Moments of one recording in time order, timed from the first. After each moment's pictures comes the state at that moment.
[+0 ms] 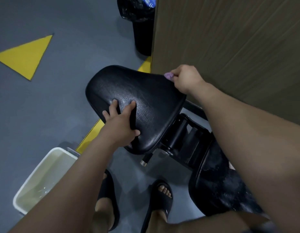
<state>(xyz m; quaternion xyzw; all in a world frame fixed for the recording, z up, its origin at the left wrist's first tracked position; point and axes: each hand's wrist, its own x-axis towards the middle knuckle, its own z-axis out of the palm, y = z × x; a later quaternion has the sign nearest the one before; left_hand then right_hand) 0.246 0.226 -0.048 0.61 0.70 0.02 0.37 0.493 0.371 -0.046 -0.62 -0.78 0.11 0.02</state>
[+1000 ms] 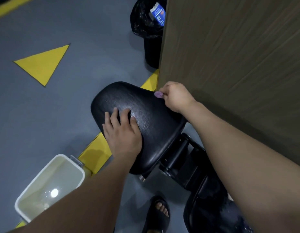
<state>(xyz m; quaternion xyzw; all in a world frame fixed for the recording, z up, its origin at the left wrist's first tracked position) 0.290 0.250 -0.097 0.51 0.82 0.23 0.12 0.461 0.402 -0.057 -0.55 -0.81 0.19 0.04</state>
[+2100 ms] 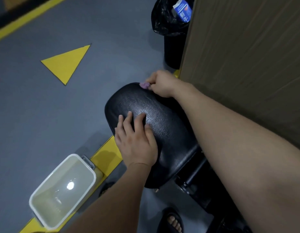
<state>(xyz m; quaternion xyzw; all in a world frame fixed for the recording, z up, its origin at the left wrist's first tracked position) 0.291 0.252 -0.114 0.50 0.83 0.25 0.04 0.363 0.471 -0.067 -0.47 -0.82 0.33 0.04</state>
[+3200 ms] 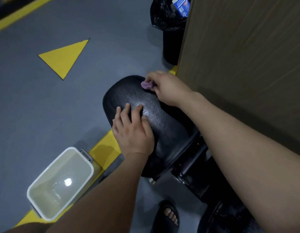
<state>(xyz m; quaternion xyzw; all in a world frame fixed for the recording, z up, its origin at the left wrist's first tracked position) 0.291 0.252 -0.116 0.49 0.83 0.27 0.04 0.393 0.414 -0.063 -0.42 -0.87 0.22 0.13</state>
